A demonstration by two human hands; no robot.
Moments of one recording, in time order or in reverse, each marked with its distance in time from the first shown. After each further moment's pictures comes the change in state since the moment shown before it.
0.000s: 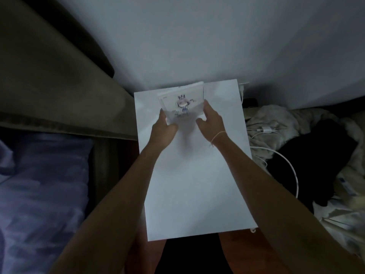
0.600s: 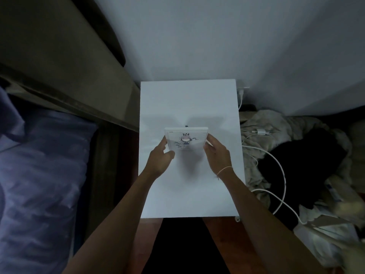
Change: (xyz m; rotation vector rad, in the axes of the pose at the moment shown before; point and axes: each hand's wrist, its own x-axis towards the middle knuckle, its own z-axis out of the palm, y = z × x) left_hand -0.106 -0.071 0.029 -0.046 -0.042 -0.070; right_hand -0.130 0.062 -0.010 0.101 -0.020 -0.033
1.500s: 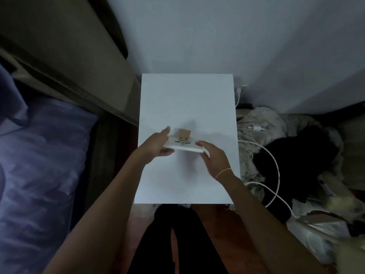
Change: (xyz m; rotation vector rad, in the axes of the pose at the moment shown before) left_hand -0.013 0.013 -0.011 -0.341 -0.075 -0.284; right_hand -0.053 0.003 -0.008 -0.225 -0.098 -0.242
